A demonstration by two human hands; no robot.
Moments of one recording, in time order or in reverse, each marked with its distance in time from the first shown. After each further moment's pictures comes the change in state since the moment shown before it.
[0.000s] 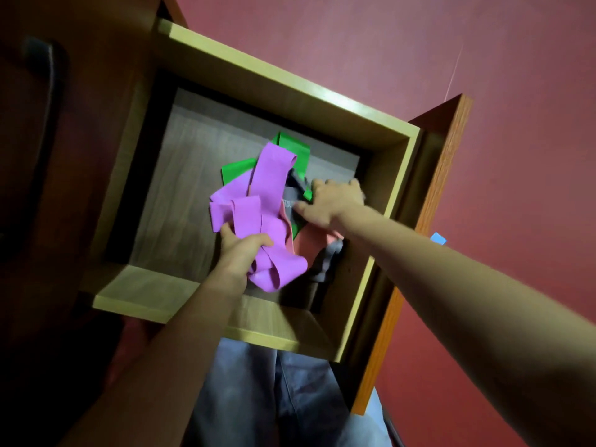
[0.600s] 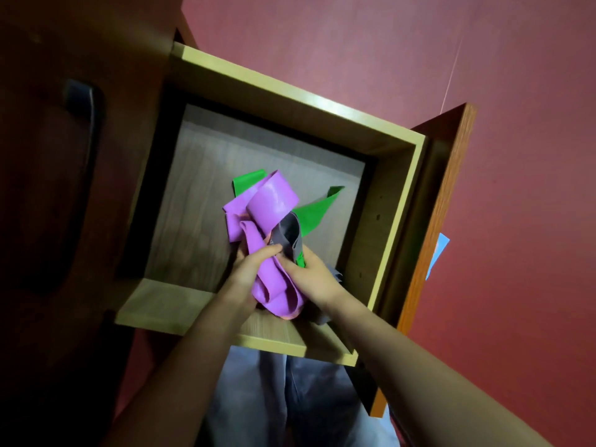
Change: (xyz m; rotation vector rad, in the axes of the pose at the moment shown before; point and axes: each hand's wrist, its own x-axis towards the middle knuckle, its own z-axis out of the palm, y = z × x) left_hand -0.016 -0.005 -0.020 -0.291 -0.277 -0.110; right_hand -0.065 -0.058 0.071 1.267 -0.076 0.073
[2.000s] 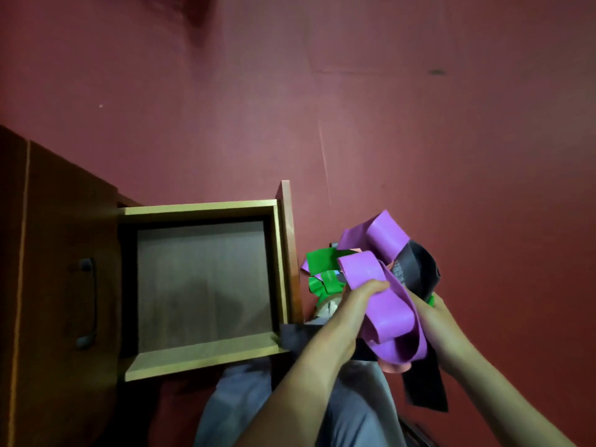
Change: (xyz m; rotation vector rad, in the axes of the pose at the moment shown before) left_hand -0.243 -0.033 0.218 0.416 -0.547 -0.249; right_hand -0.297 -0.028 -0.201 0.662 0.570 -0.045
